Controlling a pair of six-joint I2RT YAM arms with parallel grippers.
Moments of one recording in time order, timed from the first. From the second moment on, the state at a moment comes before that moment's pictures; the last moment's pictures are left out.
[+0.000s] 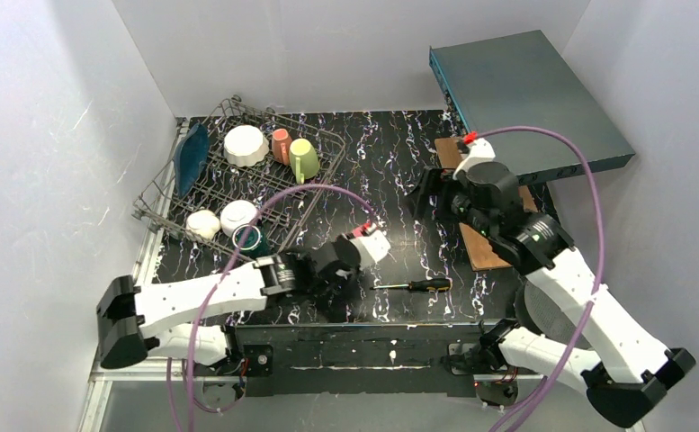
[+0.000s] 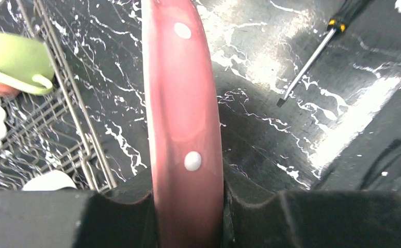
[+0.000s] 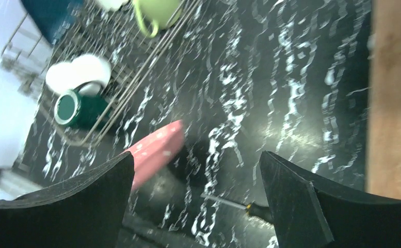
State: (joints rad) left arm -1.26 1.26 0.92 -0.45 -0.51 0.14; right arm 0.67 0.99 1.18 -0.66 0.10 0.51
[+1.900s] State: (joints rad) left arm -0.14 1.32 1.09 -0.41 0.38 0.18; right arm 0.66 1.16 1.21 -0.72 0.06 0.50
